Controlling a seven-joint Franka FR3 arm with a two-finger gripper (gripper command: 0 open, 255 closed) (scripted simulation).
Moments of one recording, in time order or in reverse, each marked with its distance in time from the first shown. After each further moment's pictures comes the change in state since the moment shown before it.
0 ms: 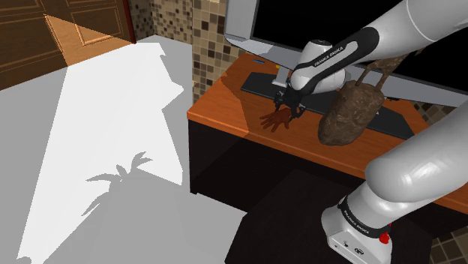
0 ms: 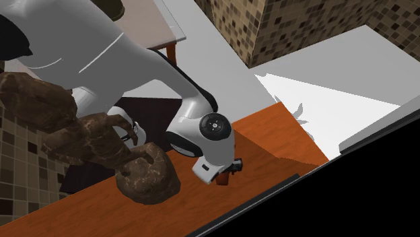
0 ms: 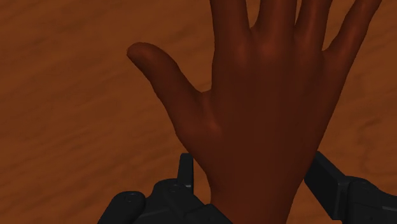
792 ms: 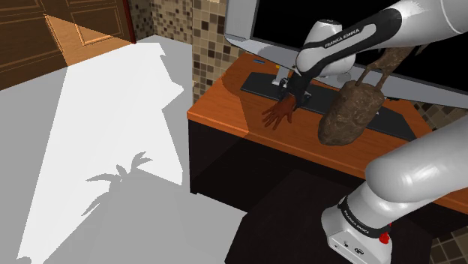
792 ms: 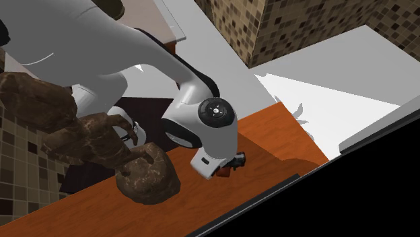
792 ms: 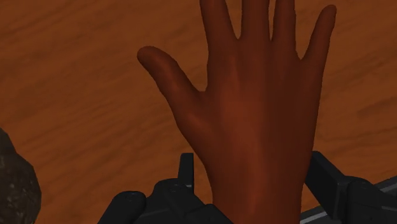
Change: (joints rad) arm 0.007 -0.128 -0.002 0.047 0.025 -0.176 -0.019
